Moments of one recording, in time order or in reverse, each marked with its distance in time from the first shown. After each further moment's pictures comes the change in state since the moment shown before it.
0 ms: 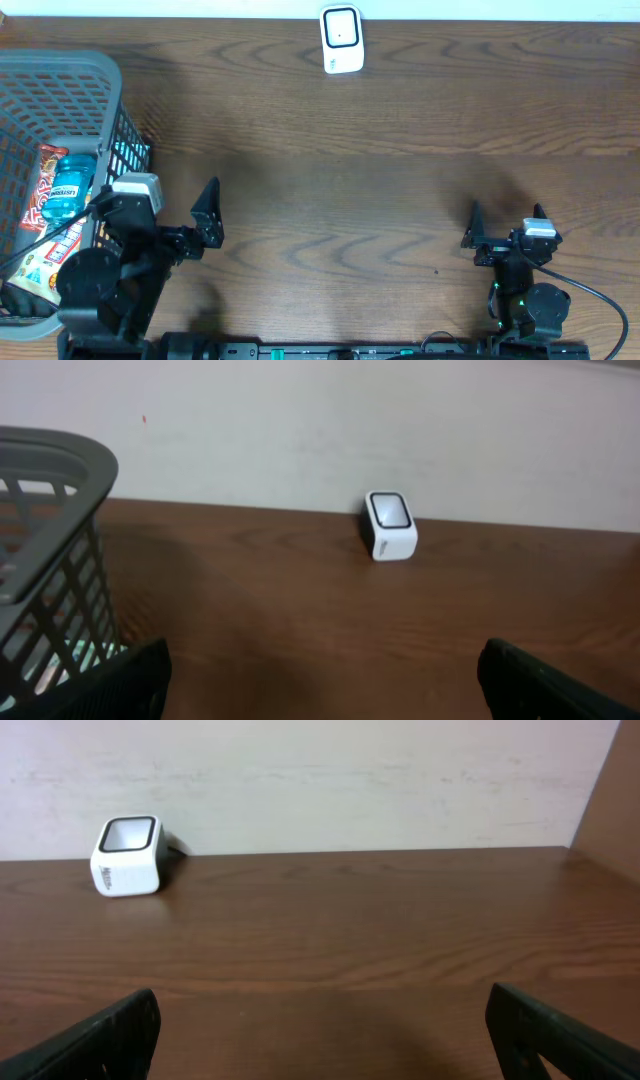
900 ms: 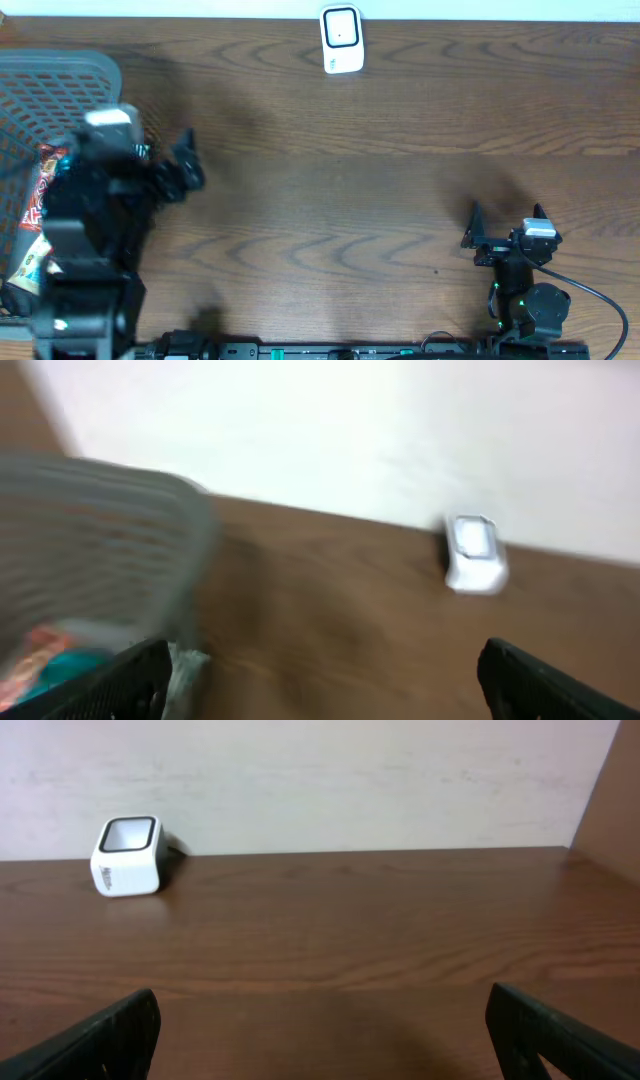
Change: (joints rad) left arm 0.031 0.335 0.299 -0.065 -0.194 -0.018; right arm 0.000 0.000 0.000 0.000 0.000 0.000
